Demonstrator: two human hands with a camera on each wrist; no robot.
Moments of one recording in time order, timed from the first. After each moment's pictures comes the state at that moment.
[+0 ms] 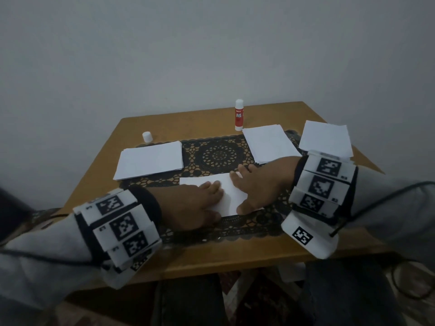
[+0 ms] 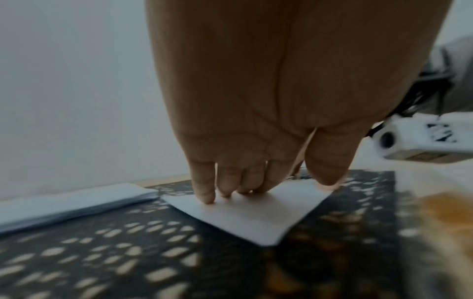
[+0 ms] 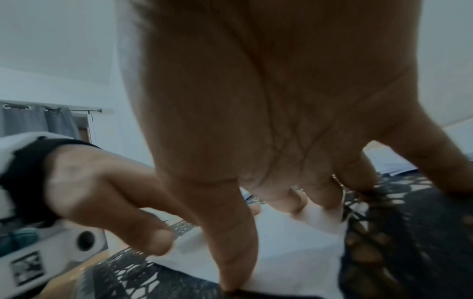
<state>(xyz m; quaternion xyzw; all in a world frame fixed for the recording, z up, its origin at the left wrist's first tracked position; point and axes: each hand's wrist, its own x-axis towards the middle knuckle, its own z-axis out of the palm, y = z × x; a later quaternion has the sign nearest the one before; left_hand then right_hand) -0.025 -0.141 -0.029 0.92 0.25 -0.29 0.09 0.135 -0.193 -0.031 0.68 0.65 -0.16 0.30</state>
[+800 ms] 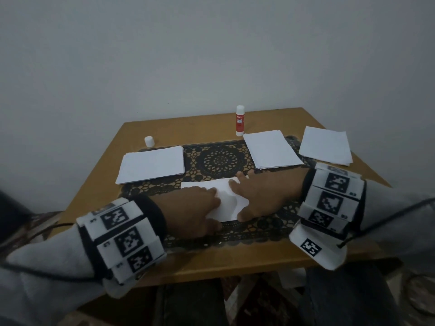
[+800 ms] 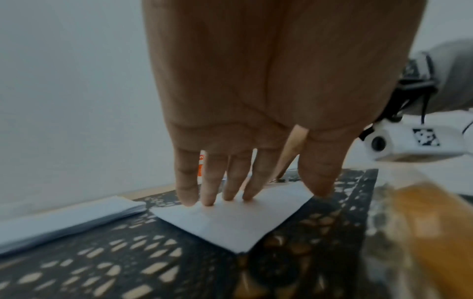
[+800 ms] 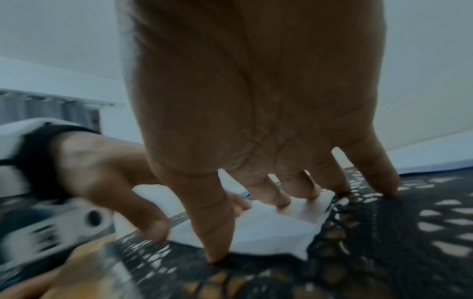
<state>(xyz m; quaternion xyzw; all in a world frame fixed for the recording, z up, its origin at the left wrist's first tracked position) -0.026 -0.147 -0.028 0.93 0.26 -0.23 0.06 0.133 -0.204 -0.031 0.67 0.68 -0.15 0.24</state>
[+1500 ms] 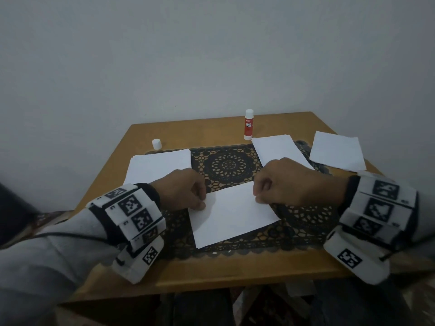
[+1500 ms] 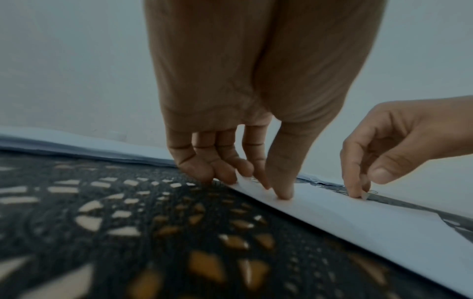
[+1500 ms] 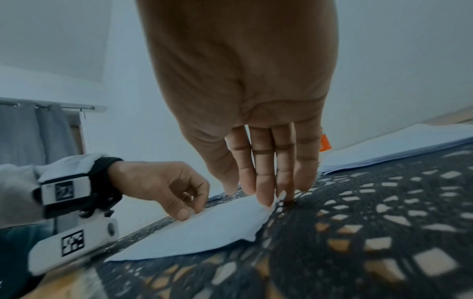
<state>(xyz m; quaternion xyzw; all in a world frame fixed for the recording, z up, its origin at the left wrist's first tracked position) -0.034 -0.086 -0.038 0.91 0.35 -0.06 0.20 0.163 -0.210 -0.029 0.72 0.67 -0.15 -0.10</state>
